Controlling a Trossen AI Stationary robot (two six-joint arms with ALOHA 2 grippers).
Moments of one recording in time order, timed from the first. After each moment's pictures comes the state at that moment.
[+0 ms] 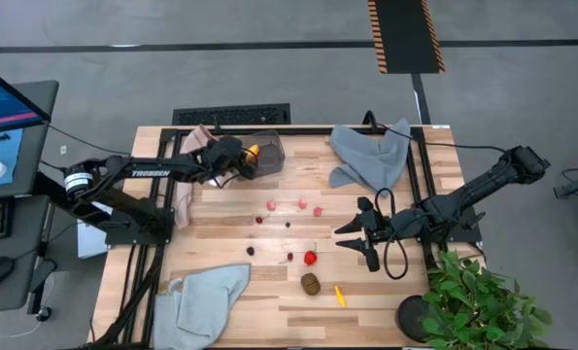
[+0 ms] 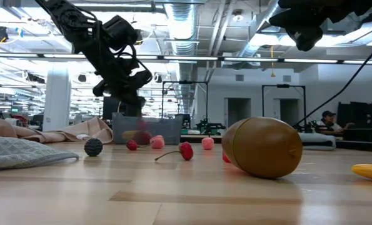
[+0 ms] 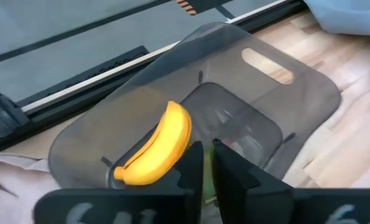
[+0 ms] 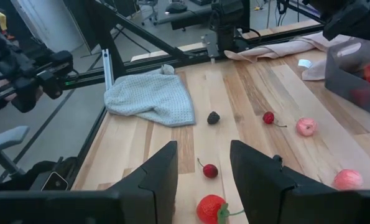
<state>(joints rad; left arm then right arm) 0.46 1.38 0.69 -0.03 -0.39 -0.41 0.45 1.02 0.53 0.16 0.32 0.30</state>
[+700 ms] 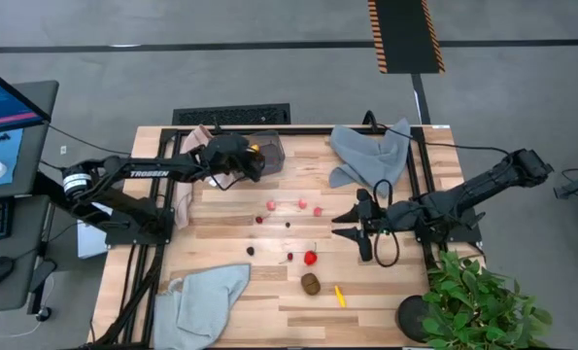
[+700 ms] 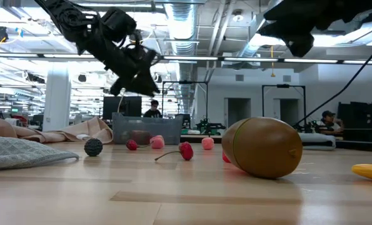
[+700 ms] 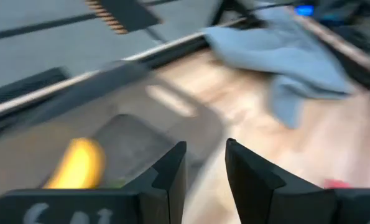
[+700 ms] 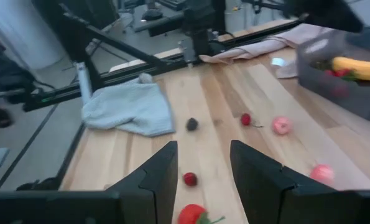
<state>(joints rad) 0.45 1.36 0.69 0.18 -0.10 -0.40 0.36 1.02 0.53 0.16 0.32 0.34</state>
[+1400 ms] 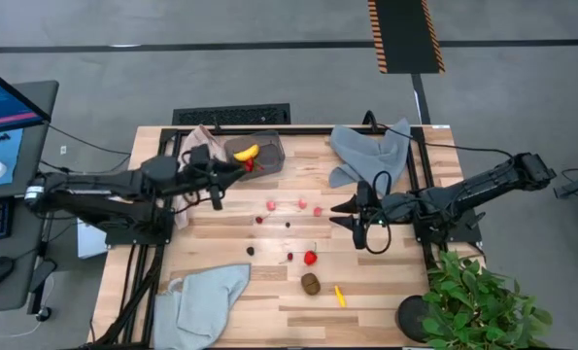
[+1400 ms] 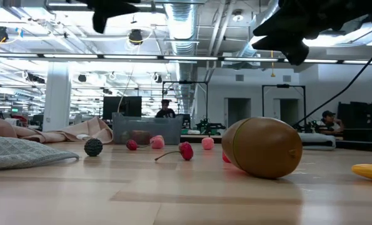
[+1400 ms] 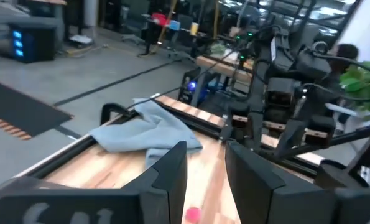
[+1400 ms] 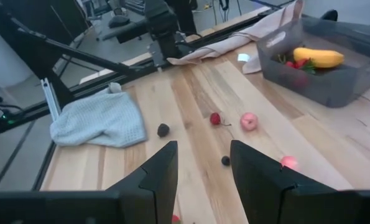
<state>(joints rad) 0.06 0.80 0.68 0.06 -0.26 -0.29 0.25 1.02 0.53 0.13 0.31 0.40</state>
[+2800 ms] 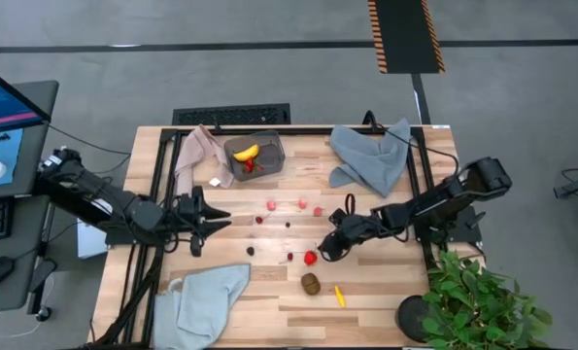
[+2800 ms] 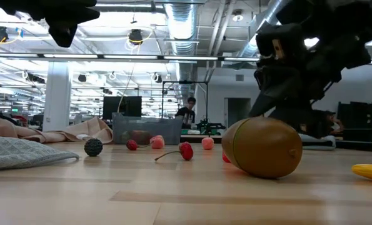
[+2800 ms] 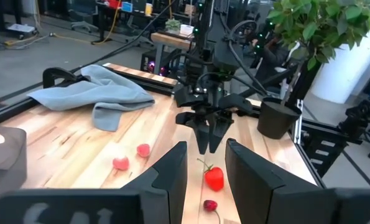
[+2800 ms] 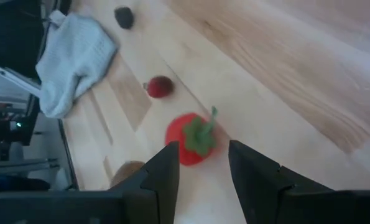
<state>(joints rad) -0.50 0.64 0.35 0.18 -0.60 -0.31 0.24 1.54 0.53 0.32 0.00 1.12</state>
